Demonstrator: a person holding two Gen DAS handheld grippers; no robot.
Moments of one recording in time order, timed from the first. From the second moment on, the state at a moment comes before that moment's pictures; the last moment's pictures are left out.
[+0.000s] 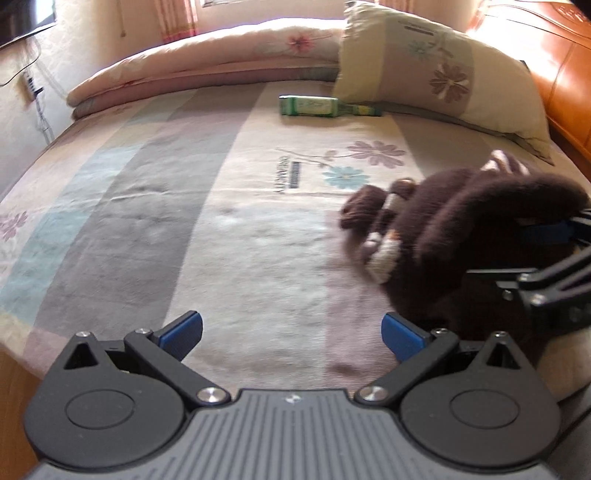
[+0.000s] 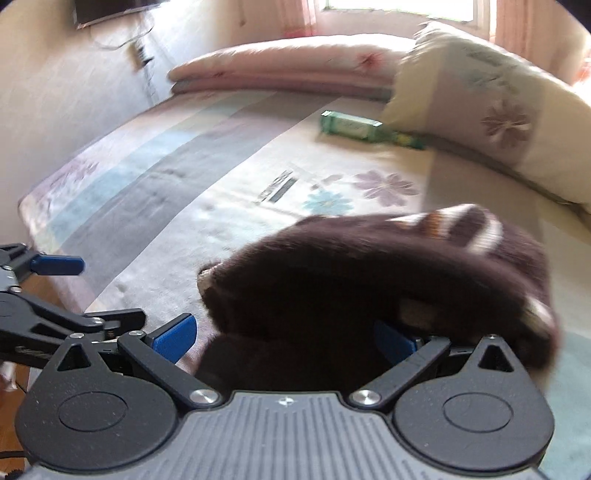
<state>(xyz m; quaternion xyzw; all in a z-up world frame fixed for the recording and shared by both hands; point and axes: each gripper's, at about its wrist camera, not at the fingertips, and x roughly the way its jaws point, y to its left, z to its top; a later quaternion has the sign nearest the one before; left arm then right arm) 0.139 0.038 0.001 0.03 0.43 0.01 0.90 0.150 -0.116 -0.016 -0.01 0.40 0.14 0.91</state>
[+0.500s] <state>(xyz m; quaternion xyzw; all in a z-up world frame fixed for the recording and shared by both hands) 0.154 0.023 -0.001 0.03 0.43 -0.02 0.90 0.204 -0.184 -0.017 0.04 0.35 0.06 0.93</state>
